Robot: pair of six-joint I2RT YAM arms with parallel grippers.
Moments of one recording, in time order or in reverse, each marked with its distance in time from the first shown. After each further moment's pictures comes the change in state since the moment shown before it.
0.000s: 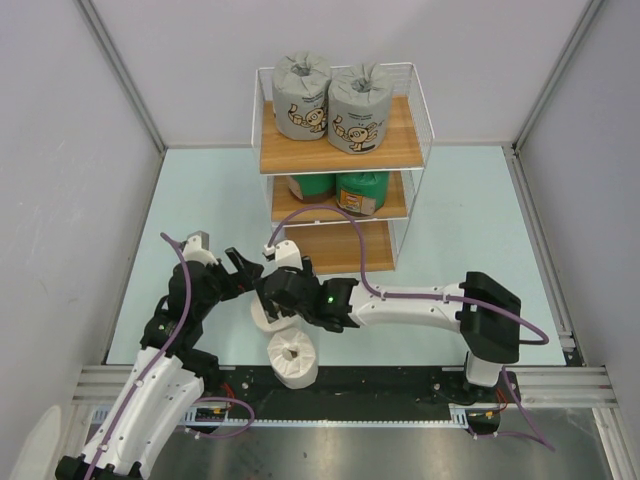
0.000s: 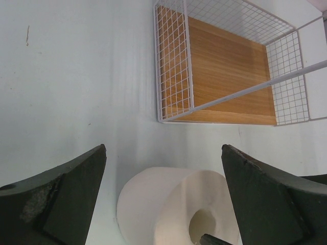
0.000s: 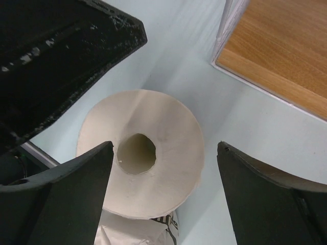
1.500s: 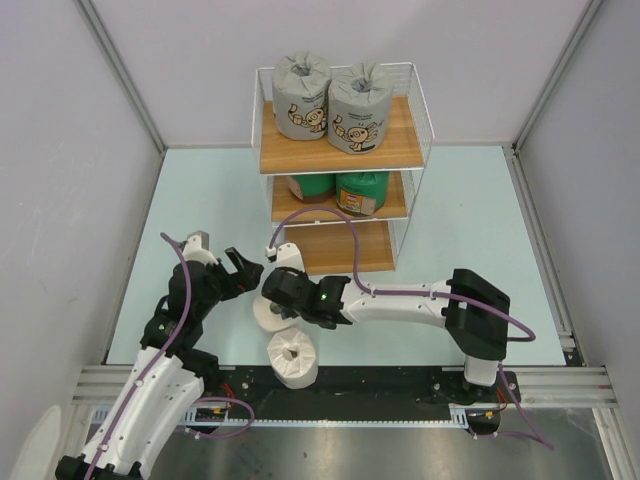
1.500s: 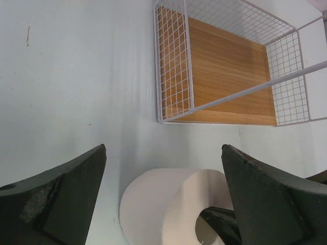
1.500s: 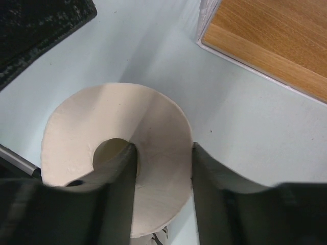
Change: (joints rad) left arm 0.000 0.001 0.000 0.002 -0.001 0.000; right arm -0.025 0.061 0.029 -0.084 -0.010 0.043
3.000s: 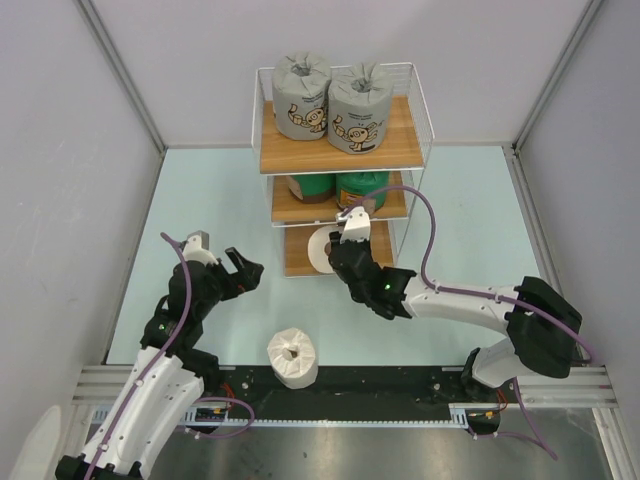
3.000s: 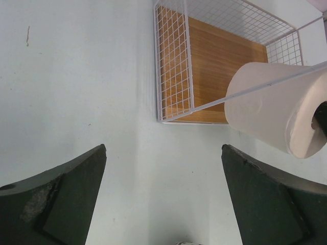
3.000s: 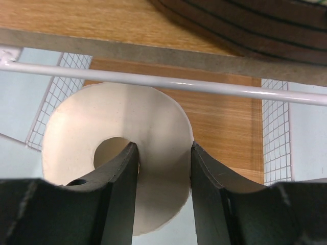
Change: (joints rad) left arm 0.000 0.002 0.000 0.001 0.000 0.000; right arm -0.211 -0.352 -0.422 0.444 0.346 -0.253
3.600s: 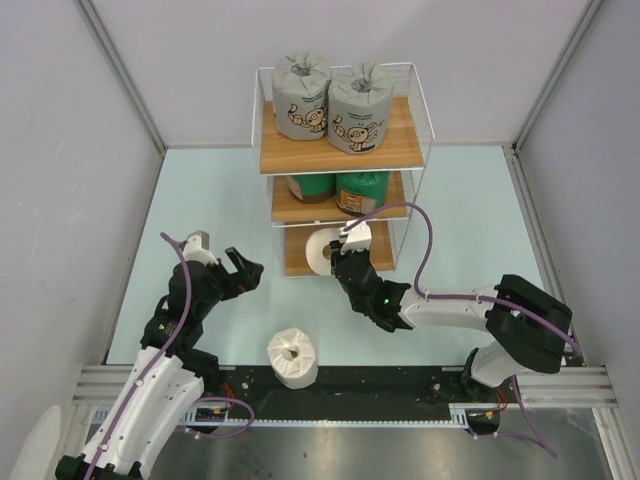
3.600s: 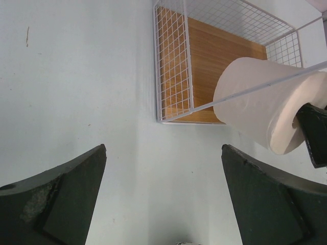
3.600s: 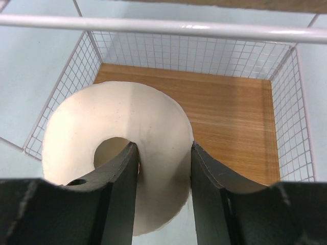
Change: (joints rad) left arm 0.000 0.000 0.000 0.002 0.000 0.000; right arm 0.014 0.048 -0.162 0.389 0.044 -0.094
